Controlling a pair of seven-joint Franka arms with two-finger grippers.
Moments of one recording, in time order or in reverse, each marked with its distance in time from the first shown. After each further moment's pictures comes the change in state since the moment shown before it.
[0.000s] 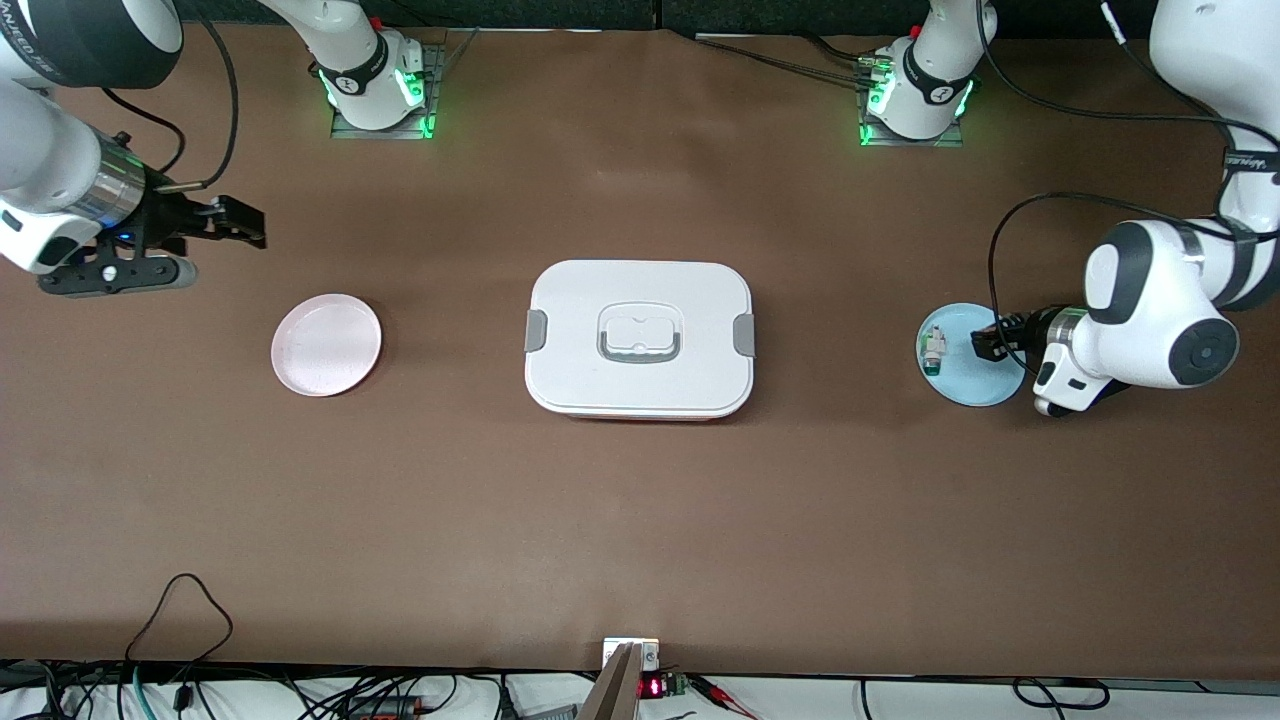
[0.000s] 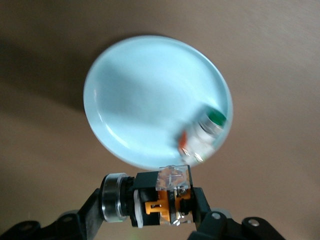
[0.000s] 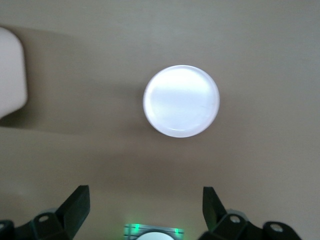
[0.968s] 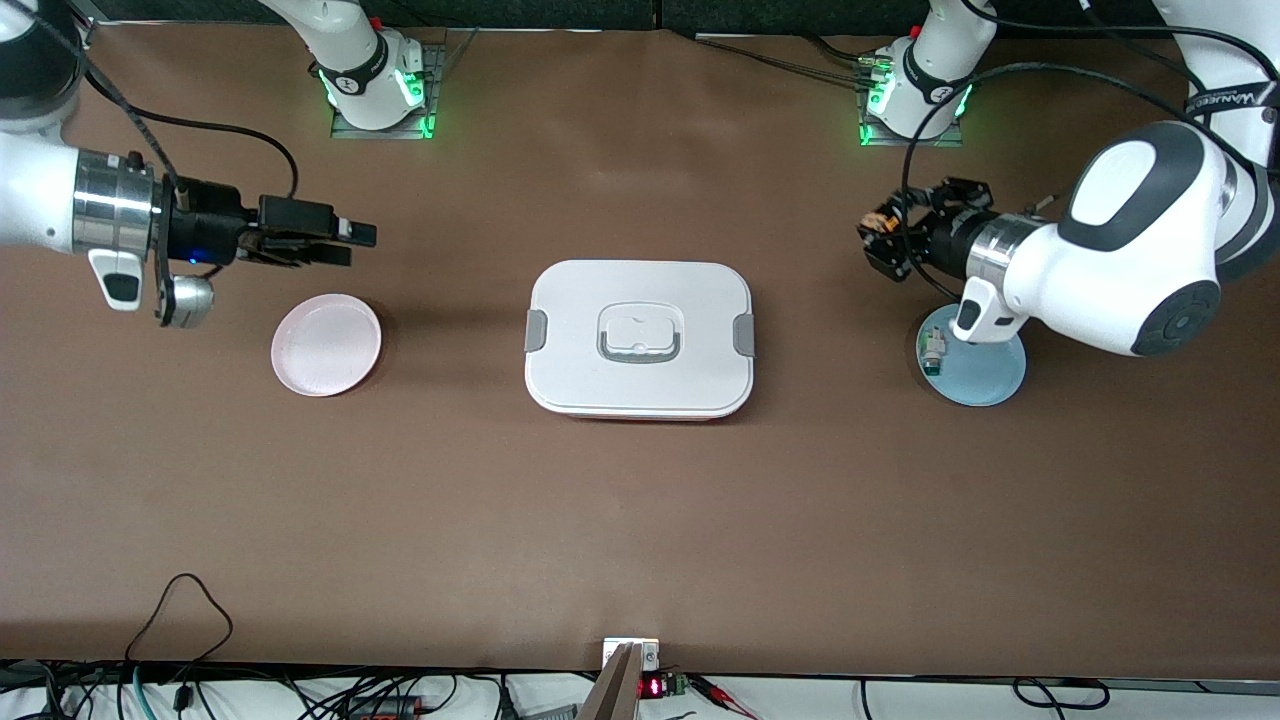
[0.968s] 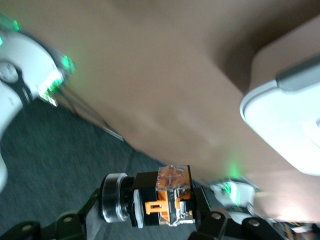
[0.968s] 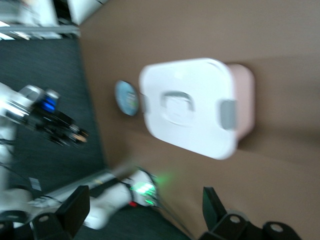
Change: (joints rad) left arm -0.008 -0.056 -0.256 0.292 -0.507 -0.538 -0.698; right arm -0.014 0.100 -0.021 0.020 0.954 0.086 -0.013
